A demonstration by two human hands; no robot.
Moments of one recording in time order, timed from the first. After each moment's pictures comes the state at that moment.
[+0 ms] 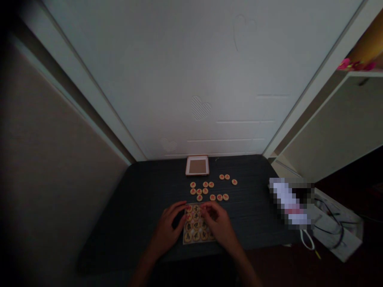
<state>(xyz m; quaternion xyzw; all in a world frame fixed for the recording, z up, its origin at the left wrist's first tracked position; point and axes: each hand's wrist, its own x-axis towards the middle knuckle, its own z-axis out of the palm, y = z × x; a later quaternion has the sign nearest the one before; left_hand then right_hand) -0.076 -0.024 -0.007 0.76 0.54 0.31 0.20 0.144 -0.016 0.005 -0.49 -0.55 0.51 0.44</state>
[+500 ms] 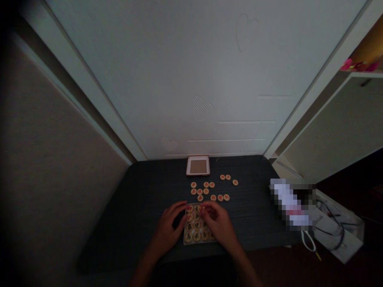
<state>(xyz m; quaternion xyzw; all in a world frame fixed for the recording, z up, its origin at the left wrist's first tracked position) -0.077 -0.025 -0.009 0.76 0.54 0.31 0.20 0.138 -0.014 0.008 -0.48 -0.52 0.55 0.44</state>
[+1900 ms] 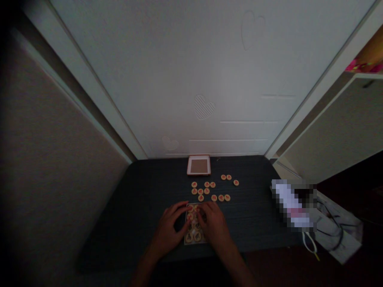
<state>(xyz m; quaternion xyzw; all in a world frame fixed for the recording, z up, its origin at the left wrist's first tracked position) -0.077 -0.027 -0.007 0.77 0.53 0.29 0.20 0.123 -0.011 -0.004 -0.52 -0.75 0.23 0.34</state>
